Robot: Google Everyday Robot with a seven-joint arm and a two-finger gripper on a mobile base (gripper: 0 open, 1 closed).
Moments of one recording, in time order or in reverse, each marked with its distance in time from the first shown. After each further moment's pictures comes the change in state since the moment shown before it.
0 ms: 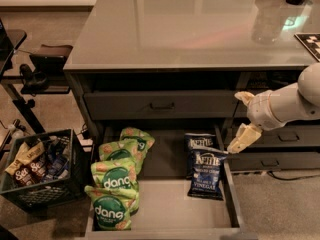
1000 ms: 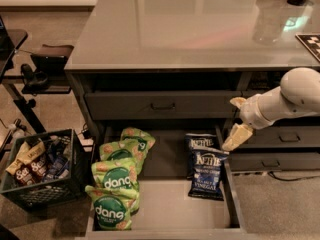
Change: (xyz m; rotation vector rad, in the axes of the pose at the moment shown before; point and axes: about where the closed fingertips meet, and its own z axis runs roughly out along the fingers) arm 0.035 -0.025 0.054 -0.058 0.028 0.070
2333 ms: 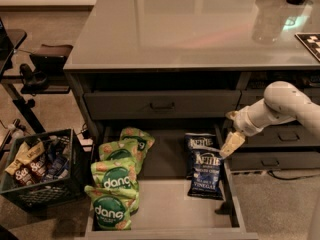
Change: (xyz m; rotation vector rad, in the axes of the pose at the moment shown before) arm 0.060 -0.018 0.085 -0.112 0.051 0.069
